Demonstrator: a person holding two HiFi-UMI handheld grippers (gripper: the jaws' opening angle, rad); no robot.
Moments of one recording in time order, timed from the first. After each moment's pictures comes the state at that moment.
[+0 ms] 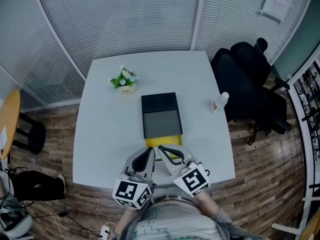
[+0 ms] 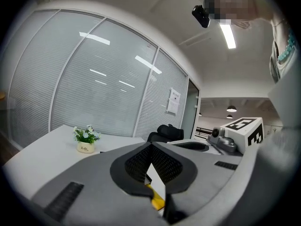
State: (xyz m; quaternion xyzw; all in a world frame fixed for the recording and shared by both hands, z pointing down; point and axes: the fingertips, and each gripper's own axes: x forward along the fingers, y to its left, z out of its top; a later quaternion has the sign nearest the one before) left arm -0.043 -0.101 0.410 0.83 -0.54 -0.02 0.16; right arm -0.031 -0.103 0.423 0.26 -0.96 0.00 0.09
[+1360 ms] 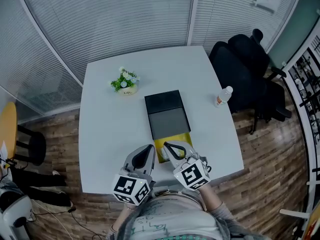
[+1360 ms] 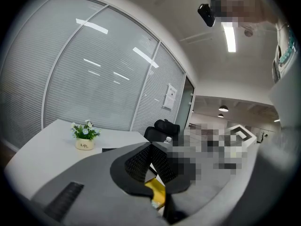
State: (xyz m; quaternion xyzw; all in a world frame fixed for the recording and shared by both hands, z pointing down) left arm -0.097 -0.119 0.424 0.85 -0.49 0.00 0.19; right arm -0.065 -0.127 0.476 0.31 -0.93 -0.04 0.21
